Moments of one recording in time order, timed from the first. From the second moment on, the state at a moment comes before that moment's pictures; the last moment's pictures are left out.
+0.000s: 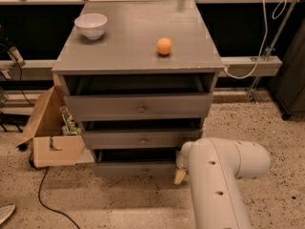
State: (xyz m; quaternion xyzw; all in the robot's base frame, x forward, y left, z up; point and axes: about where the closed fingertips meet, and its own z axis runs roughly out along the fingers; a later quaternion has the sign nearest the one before) arm 0.681 -0.149 0.180 -0.66 0.74 0.02 0.16
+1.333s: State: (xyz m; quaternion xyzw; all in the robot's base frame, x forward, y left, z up) arm 0.622 -0.132 0.164 -0.68 0.72 0.10 0.11
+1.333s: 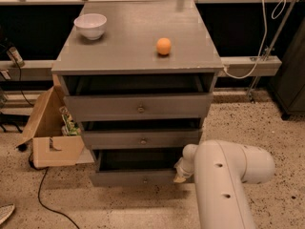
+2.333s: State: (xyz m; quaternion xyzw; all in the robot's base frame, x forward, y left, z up) arm 0.581 -0.130 0.167 -0.67 0.72 0.15 0.13
